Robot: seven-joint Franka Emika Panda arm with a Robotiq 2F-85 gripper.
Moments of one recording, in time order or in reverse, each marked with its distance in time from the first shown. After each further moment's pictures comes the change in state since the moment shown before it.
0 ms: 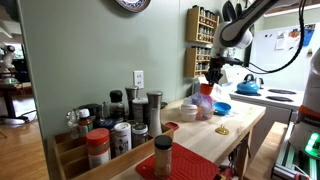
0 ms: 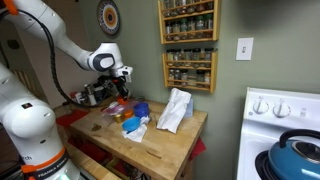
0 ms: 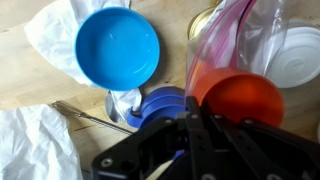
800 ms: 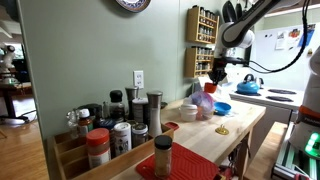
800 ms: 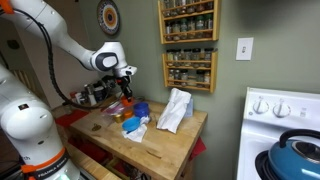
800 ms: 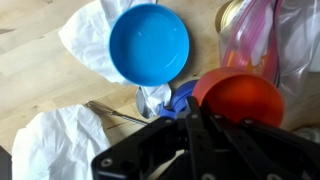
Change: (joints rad) arm -0.075 -0.012 -0.015 0.000 -0.057 -0.023 0.042
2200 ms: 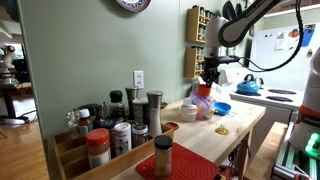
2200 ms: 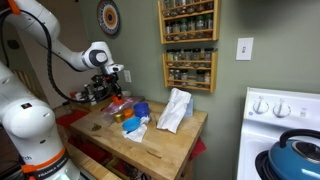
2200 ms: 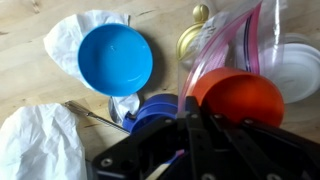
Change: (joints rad) arm 0.065 0.026 0.193 0.060 -0.135 -0.084 0.280
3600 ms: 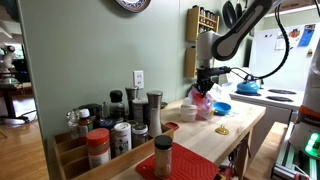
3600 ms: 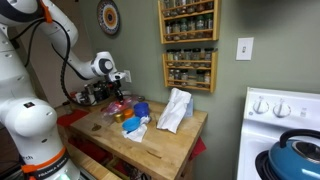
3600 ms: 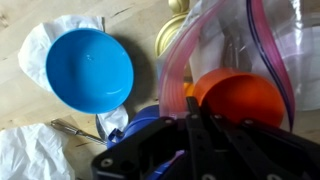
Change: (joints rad) arm 0.059 0.229 -0.027 0.075 -0.176 0.079 0.288
